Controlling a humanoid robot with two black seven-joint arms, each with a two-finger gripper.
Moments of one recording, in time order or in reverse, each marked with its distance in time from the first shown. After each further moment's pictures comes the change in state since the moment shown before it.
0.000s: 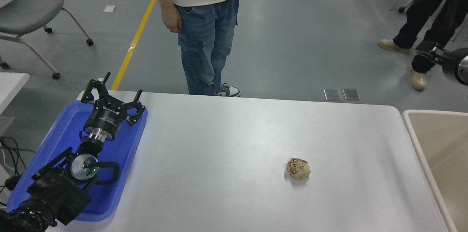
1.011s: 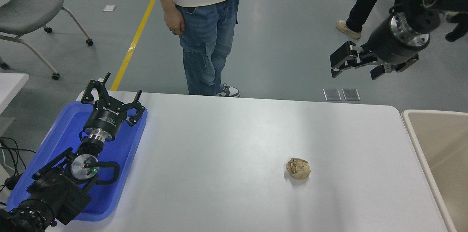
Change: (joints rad) left arm 0.000 0.000 0.000 0.000 0.000 0.001 0.000; right arm 0.650 0.142 -0.216 0.511 -0.014 0.656 -0.001
